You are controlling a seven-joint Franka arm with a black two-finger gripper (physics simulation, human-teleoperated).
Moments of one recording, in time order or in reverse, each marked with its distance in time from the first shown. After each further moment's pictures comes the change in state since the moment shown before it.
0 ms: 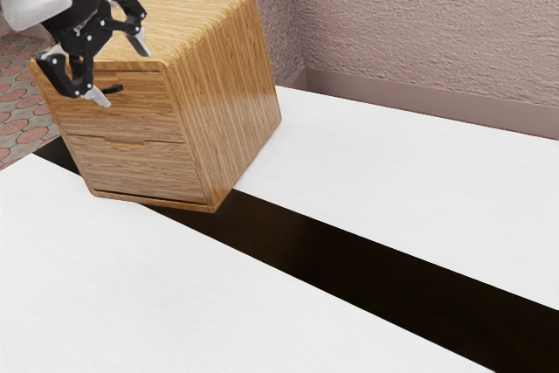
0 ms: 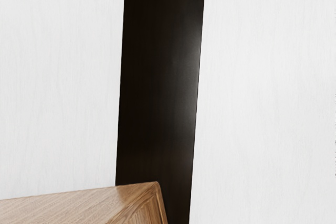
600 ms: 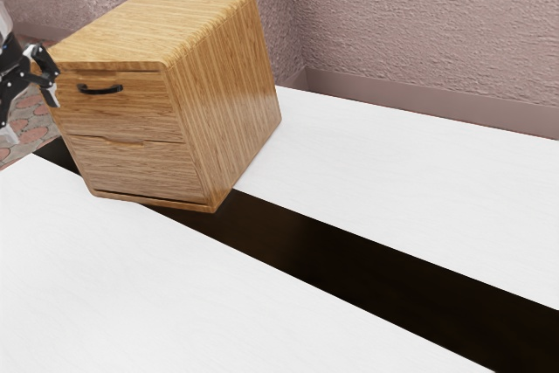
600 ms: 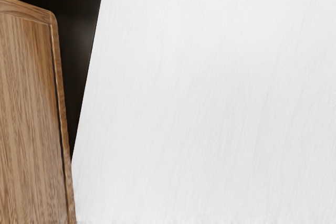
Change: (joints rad) arm 0.550 0.130 -0.153 -0.004 0.037 -0.048 0.272
